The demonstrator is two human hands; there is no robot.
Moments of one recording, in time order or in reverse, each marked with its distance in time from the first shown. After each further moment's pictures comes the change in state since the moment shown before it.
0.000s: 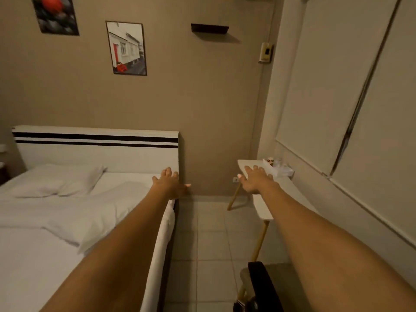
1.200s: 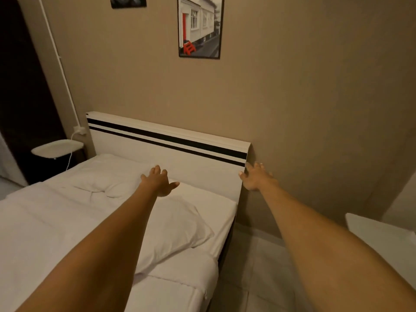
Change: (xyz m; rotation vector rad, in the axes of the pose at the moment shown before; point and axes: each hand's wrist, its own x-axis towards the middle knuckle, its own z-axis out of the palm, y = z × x) left_hand 0.489 -0.247 -0.001 0.019 -0.052 -0.464; right_hand 0.588 -0.290 0.043 -0.003 -0.083 -0.407
